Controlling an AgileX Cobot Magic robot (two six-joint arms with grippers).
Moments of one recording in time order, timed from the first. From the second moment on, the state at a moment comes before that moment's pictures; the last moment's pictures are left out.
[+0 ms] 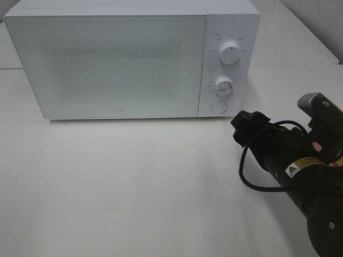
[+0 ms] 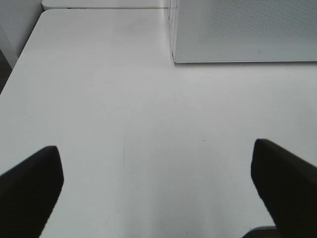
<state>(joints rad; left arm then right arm) 0.00 0.00 -0.51 -0.04 1.07 0.03 0.81 1.79 -0.29 0.78 -1.21 0.59</state>
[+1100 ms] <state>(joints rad) 0.00 0.00 -0.51 -0.04 1.07 0.03 0.81 1.79 -0.31 0.79 -1.17 1.44</state>
